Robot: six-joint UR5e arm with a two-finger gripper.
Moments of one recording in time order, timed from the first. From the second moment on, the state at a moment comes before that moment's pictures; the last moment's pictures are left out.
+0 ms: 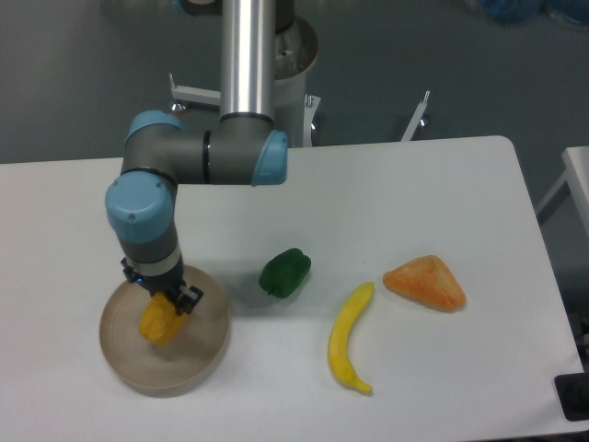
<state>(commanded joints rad) 1.91 -2.11 -1.30 -1.20 1.52 0.64</state>
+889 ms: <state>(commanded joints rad) 2.19 -2.07 -1.30 -1.20 1.58 0.99</state>
